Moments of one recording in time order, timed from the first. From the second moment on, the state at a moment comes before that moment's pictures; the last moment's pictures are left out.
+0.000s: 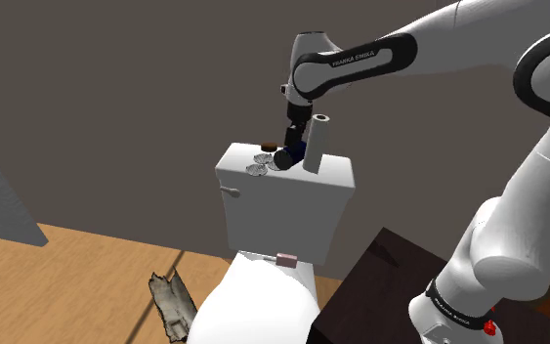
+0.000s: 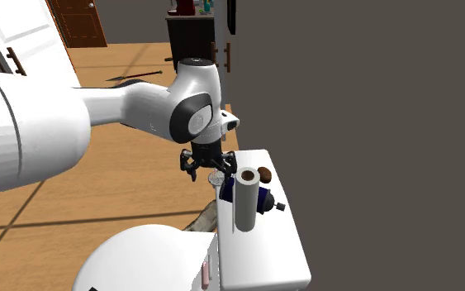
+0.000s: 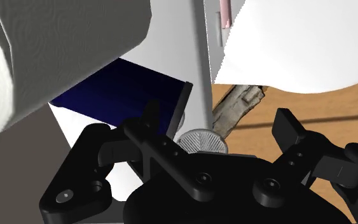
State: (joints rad) arm 0.07 -0.01 -0.09 -1.98 0.00 2.02 -0.40
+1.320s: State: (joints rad) arm 0.08 0.43 -0.05 -1.66 0.03 2.10 -0.54
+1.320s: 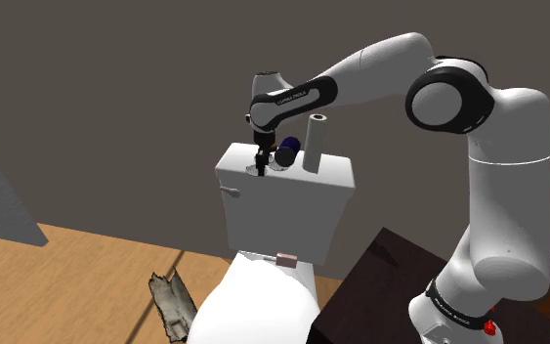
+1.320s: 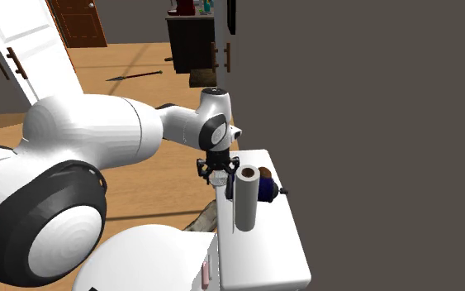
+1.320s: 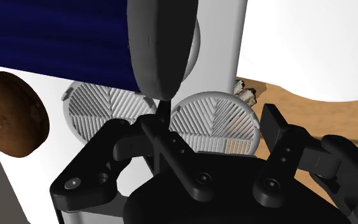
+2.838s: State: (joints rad) arm 0.08 0.38 -0.06 -1.57 0.02 1.95 -0.54
